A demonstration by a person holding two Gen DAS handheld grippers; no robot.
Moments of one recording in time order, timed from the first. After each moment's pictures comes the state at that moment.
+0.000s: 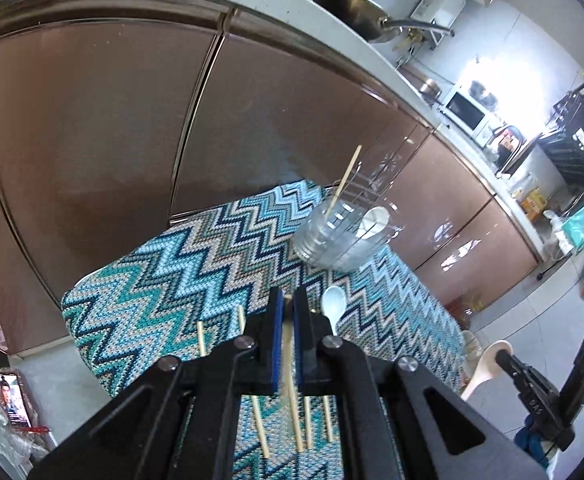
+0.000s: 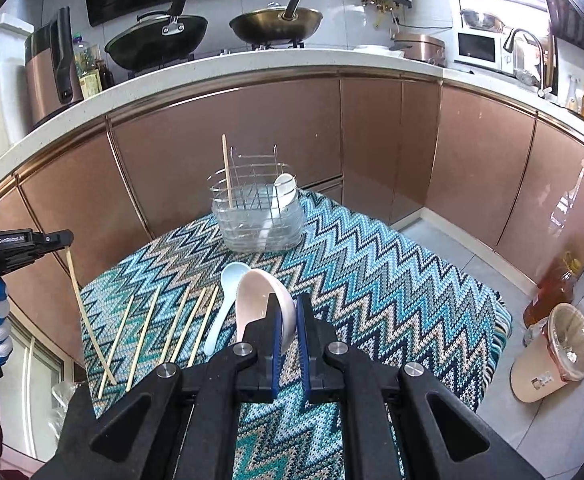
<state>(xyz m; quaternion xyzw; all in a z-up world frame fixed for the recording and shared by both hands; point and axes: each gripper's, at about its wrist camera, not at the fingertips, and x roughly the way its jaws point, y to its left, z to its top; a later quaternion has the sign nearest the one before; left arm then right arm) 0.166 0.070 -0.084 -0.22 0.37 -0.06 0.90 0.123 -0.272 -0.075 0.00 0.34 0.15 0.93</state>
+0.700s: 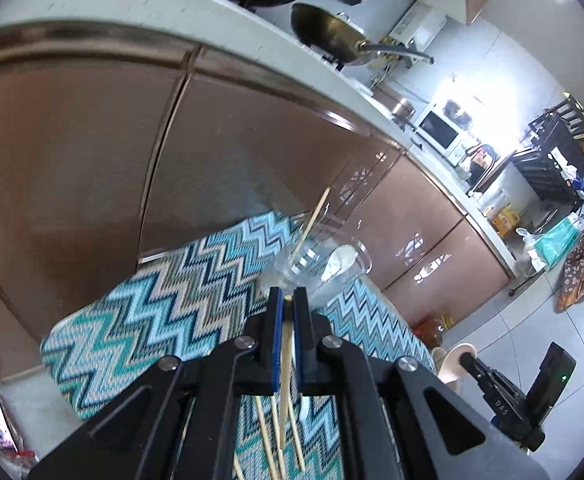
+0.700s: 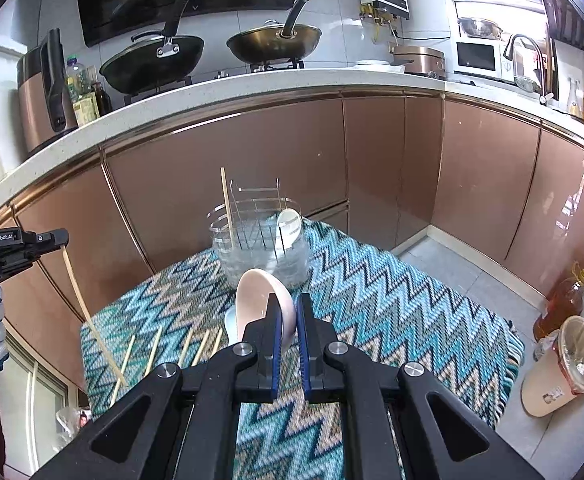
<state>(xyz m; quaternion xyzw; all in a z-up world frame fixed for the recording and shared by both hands) 0.202 0.077 -0.048 -0.24 0.33 -0.11 0.91 0.161 -0.265 -0.060 0.02 0.31 0.15 0.94</state>
